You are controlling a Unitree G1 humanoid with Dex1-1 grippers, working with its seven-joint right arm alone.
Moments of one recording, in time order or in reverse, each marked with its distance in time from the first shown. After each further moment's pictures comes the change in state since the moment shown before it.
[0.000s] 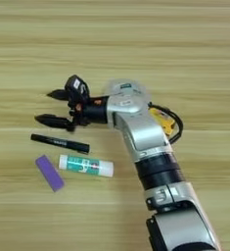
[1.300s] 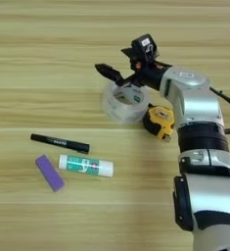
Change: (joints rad) arm -0.171 -0.205 -0.220 0.386 -0.031 -0.085 -0.196
